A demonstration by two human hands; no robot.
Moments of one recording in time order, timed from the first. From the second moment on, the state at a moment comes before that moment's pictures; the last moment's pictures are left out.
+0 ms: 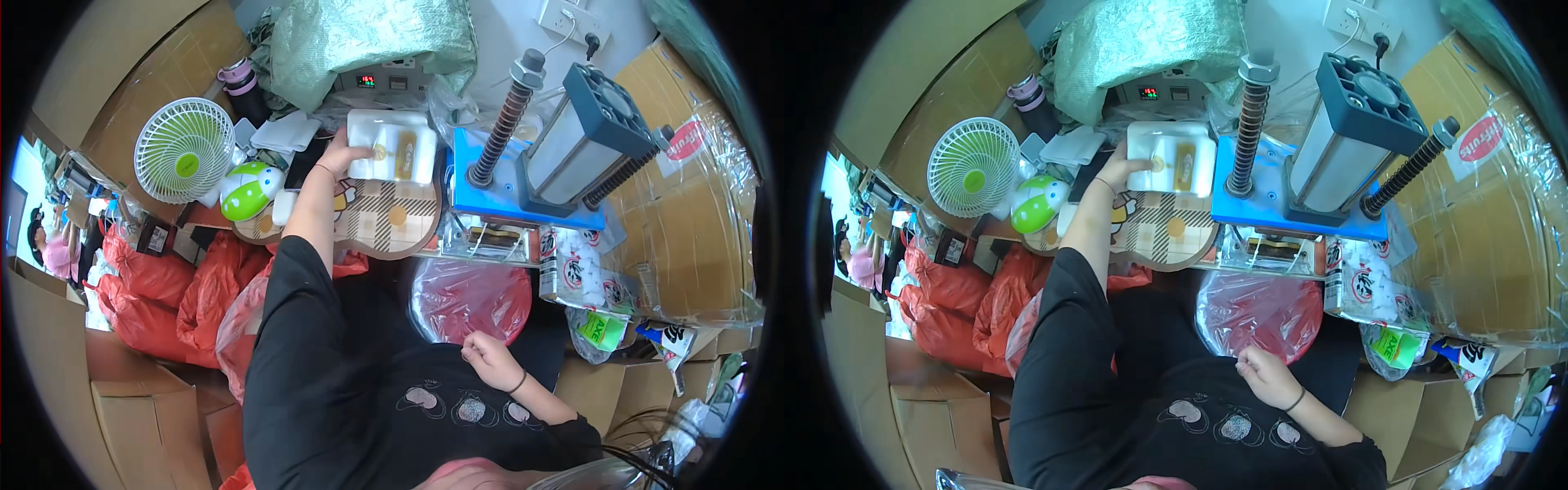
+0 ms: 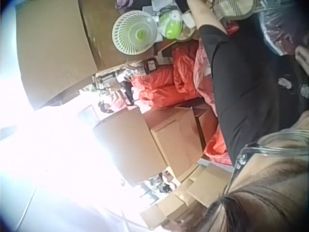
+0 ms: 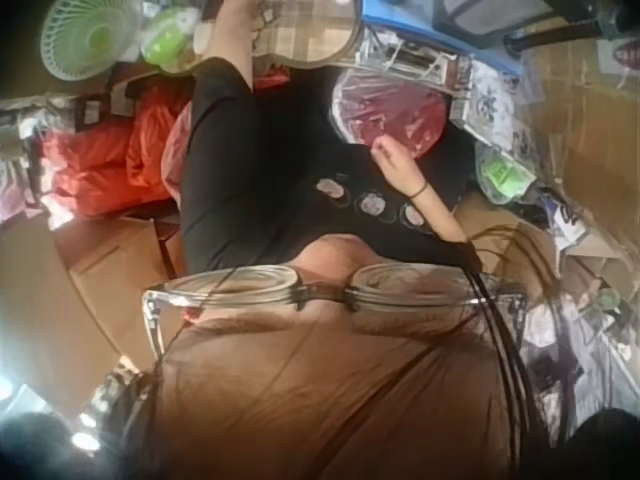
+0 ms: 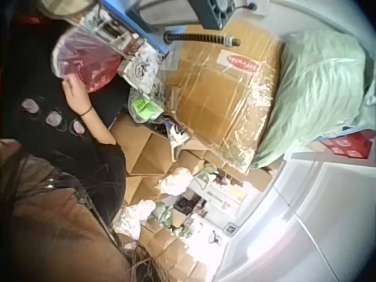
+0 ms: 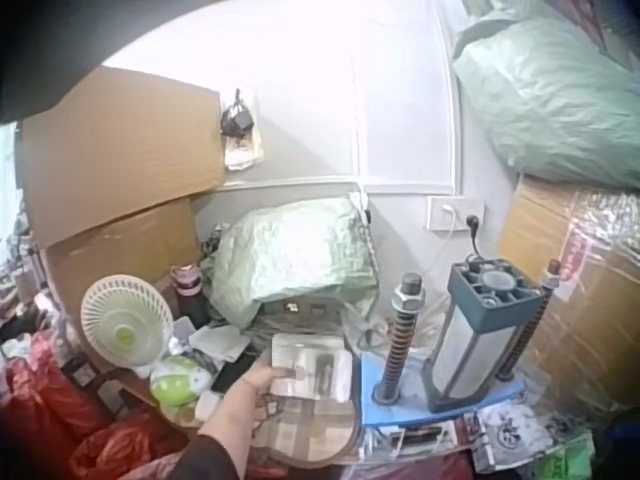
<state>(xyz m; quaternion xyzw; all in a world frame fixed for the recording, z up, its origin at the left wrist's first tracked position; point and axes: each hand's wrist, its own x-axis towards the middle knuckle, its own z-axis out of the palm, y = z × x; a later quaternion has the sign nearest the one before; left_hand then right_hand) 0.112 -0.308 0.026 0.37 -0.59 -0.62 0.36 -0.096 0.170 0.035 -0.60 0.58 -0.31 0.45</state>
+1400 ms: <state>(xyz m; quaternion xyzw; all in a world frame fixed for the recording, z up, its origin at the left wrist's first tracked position) 0.420 0.048 -0.111 0.56 -0.81 0.14 0.05 -0.069 0.158 0.003 -0.74 0.55 -0.21 0.32</state>
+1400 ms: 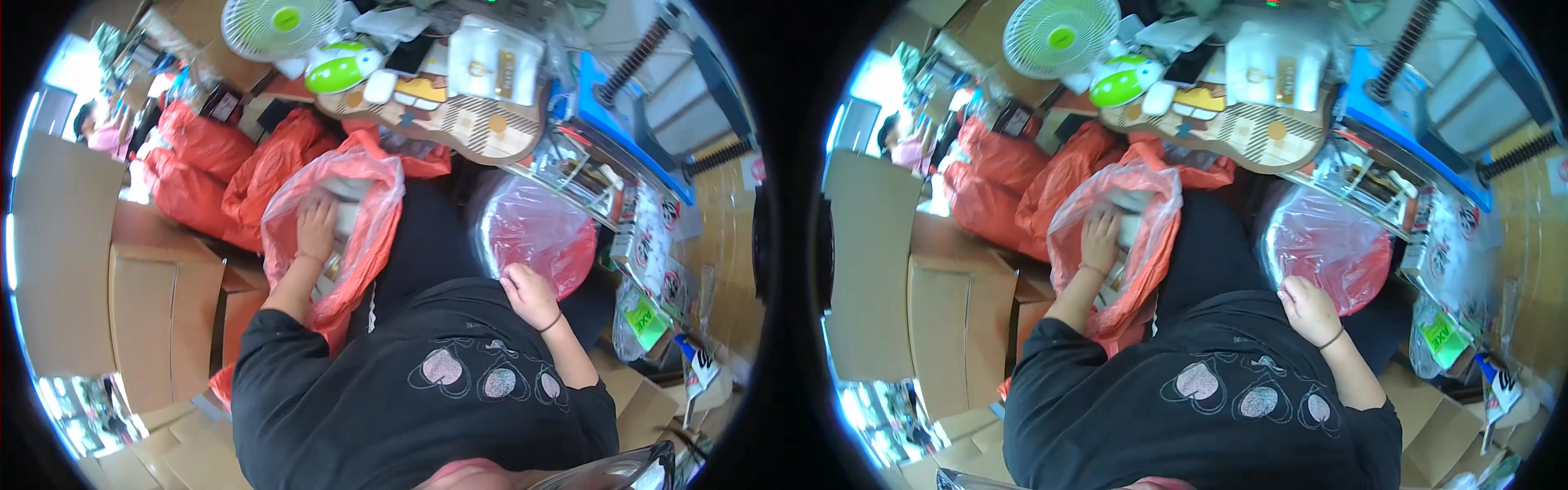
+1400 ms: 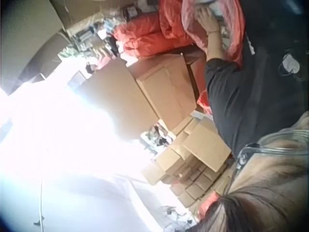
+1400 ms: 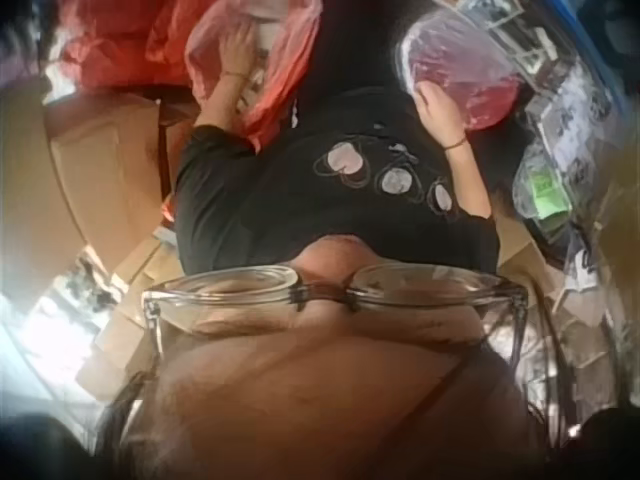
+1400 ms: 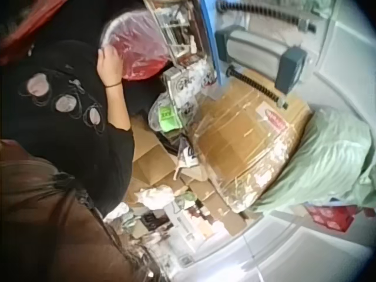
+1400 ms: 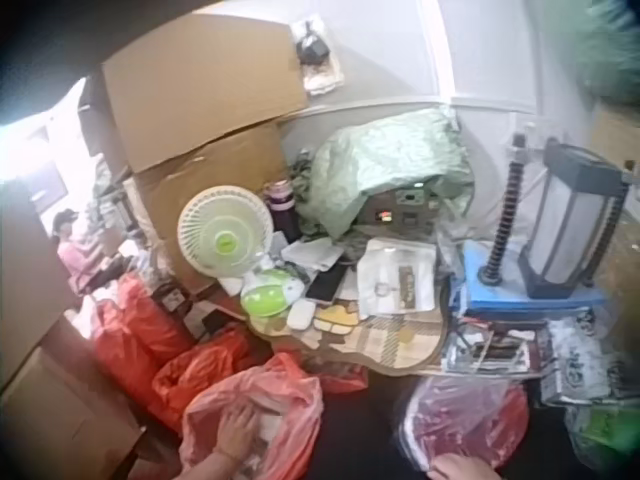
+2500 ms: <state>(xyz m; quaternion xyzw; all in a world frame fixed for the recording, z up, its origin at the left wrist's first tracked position) 0.302 0.124 0.067 0.30 -0.34 -0.78 0.43 -0.295 0.300 0.063 -0.52 0.78 -0.15 -0.32</state>
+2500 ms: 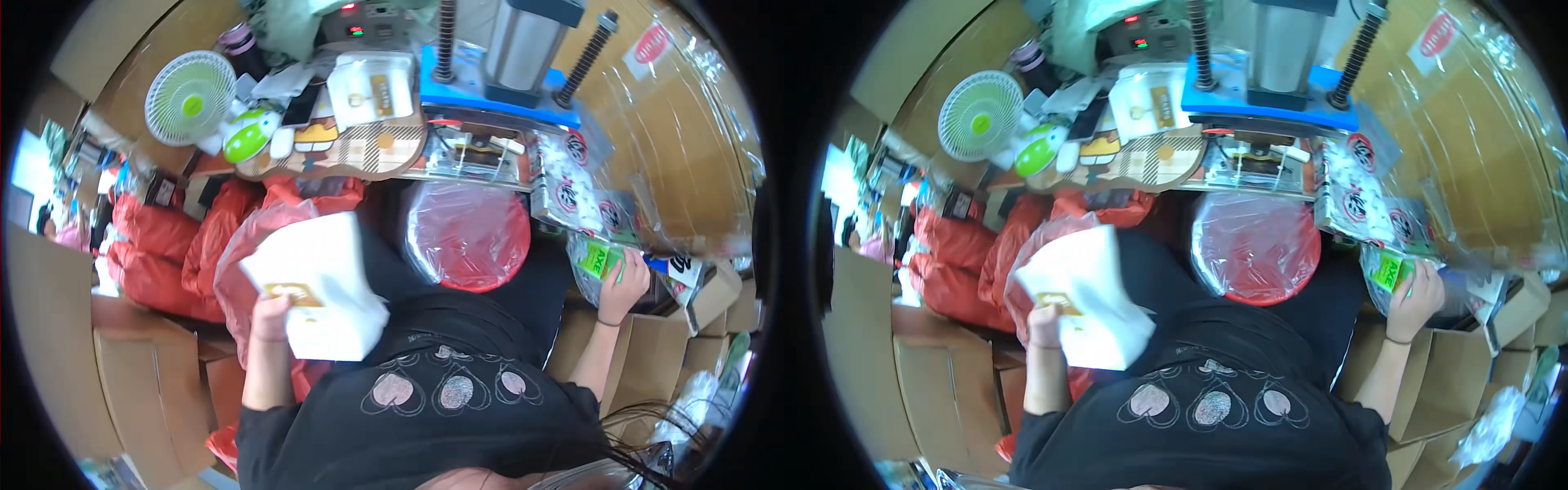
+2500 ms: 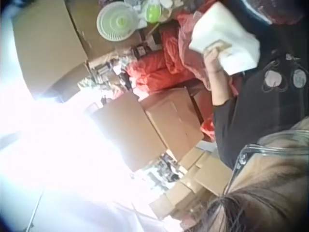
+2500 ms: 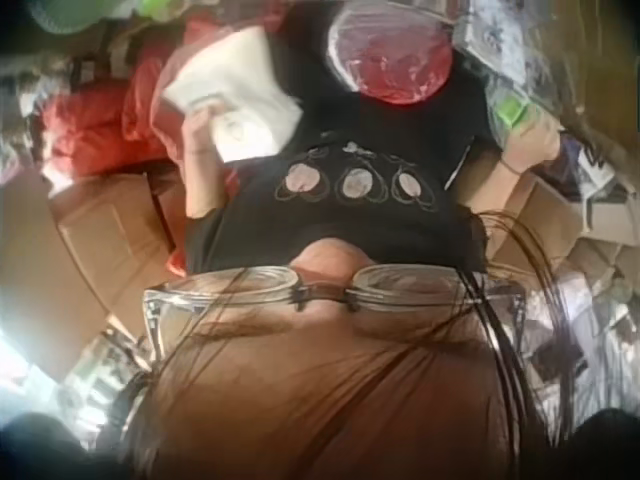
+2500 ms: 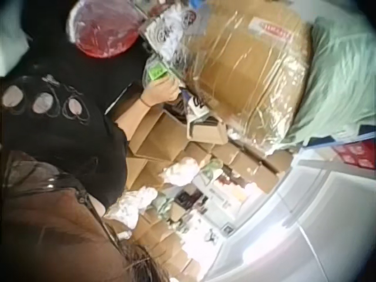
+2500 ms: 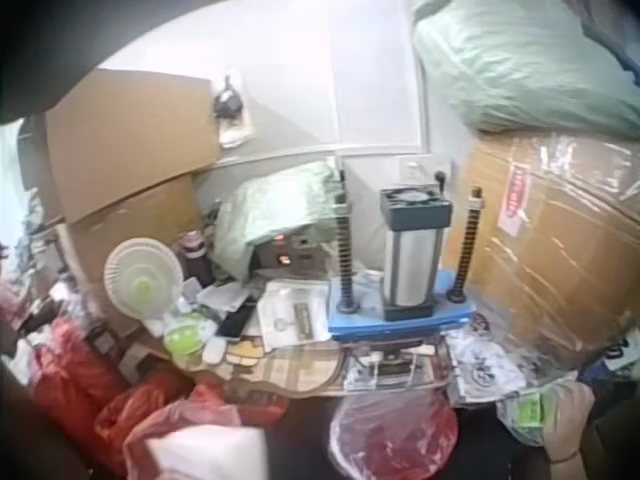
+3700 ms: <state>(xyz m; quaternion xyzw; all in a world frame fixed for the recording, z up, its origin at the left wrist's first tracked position) 0.106 0.044 0.027 0.18 -0.27 -0.93 -0.17 -0.171 0.165 0.136 -0.51 0.35 -0.49 0.62</state>
